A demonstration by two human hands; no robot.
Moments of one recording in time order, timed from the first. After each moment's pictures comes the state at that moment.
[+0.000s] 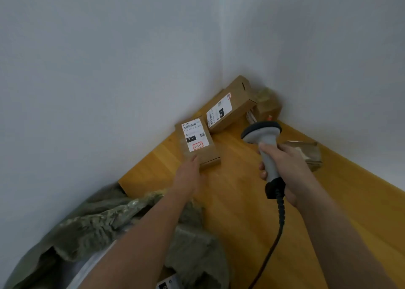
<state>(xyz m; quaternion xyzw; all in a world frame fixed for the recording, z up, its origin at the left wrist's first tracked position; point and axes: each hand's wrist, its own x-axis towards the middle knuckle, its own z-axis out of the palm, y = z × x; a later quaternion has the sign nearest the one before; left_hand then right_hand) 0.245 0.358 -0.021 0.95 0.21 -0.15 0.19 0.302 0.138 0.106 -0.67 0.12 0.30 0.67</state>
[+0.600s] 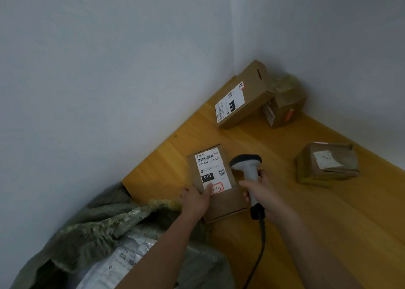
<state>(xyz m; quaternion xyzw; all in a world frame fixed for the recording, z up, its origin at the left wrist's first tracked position) 0.216 0.342 -0.067 0.75 0.50 -0.18 0.39 0.308 0.187 -0.028 -0.66 0.17 0.44 0.58</state>
